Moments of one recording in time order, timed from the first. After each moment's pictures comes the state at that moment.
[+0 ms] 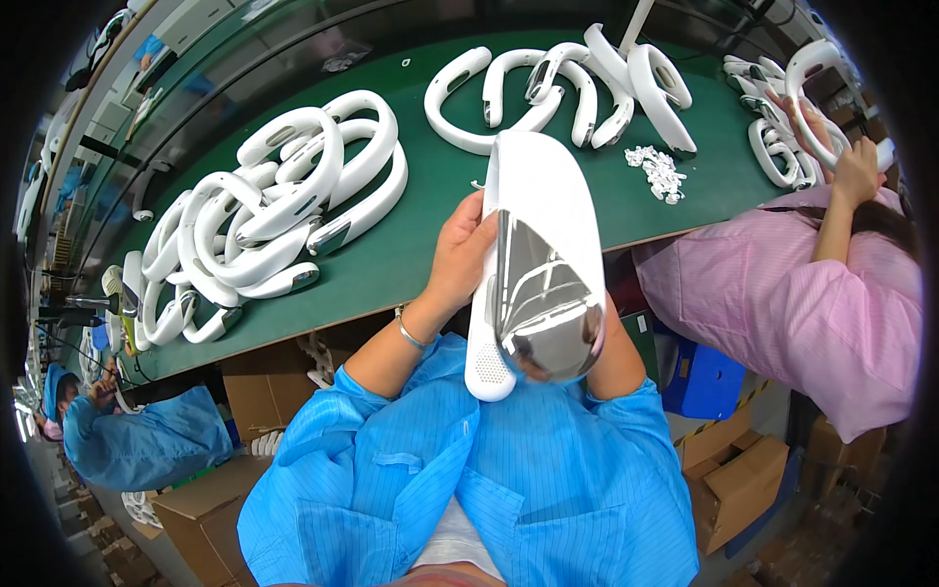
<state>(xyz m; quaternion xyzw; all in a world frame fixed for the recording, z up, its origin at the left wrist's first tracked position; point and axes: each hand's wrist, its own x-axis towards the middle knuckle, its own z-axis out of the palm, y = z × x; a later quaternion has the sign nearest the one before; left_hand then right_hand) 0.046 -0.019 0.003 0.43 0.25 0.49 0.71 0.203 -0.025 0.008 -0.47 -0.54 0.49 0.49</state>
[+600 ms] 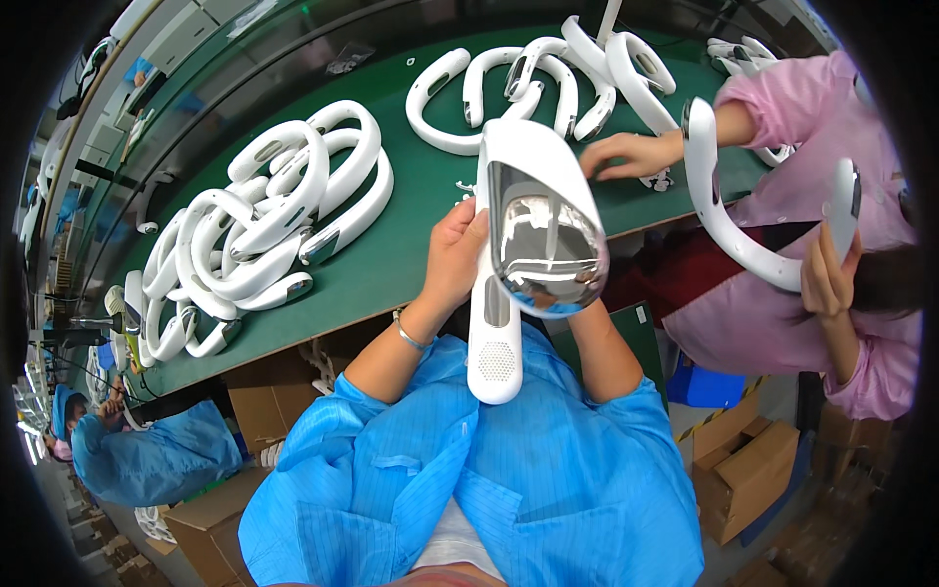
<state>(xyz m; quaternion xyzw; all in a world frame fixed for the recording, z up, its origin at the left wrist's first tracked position) 0.057 -0.024 -0.001 0.41 0.26 0.51 0.71 0.186 -0.041 0.019 -0.46 -0.50 0.50 0.54</state>
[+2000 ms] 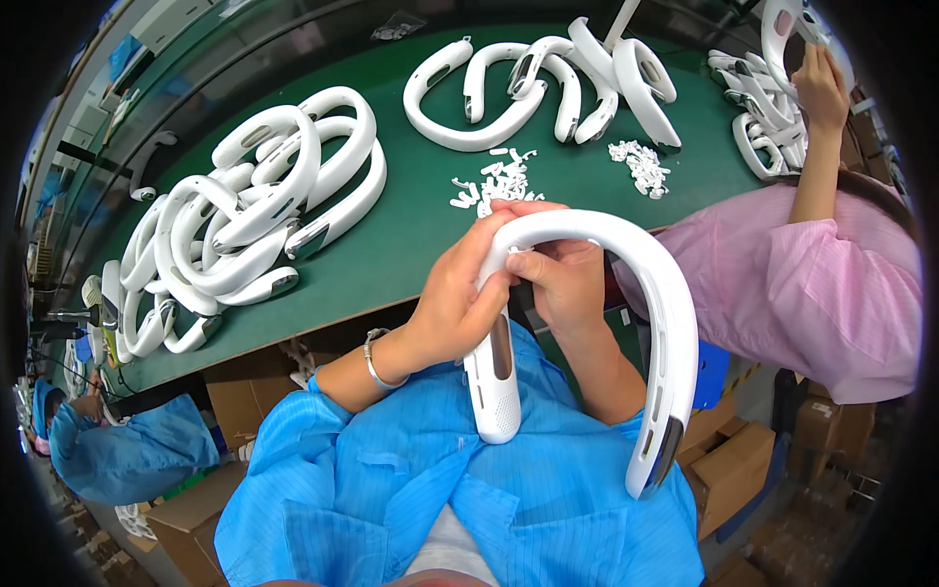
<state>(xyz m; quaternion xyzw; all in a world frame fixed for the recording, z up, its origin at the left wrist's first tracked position) 0.037 -0.054 0.069 0.71 0.26 0.47 0.46 0.182 -0.066 0.057 -0.30 -0.39 0.57 0.66</state>
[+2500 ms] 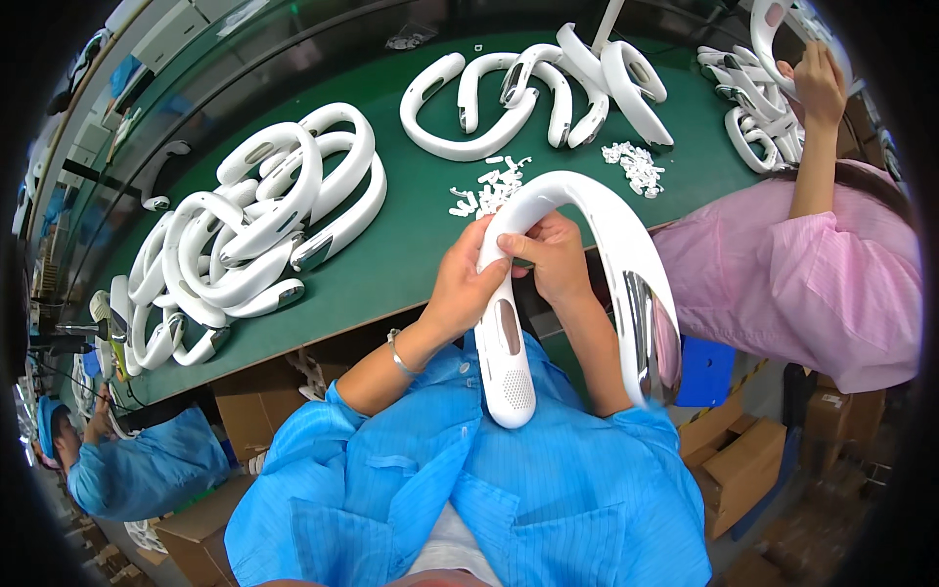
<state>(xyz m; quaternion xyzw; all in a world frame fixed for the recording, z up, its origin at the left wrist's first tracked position) 0.058 -0.044 0.019 0.50 0.28 0.46 0.68 0.197 -0.046 0.022 -0.43 -0.38 0.59 0.57</state>
